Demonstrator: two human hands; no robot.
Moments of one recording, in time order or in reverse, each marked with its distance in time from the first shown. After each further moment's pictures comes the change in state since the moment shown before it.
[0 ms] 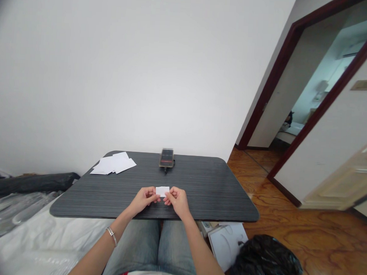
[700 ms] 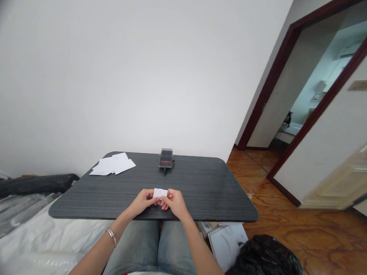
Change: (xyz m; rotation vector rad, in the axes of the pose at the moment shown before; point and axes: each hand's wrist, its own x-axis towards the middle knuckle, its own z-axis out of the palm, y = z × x) left_hand -0.002 0.007 0.003 -0.023 -0.118 0.034; right_hand 0.000 0.003 0.005 0.011 -0.145 0.055
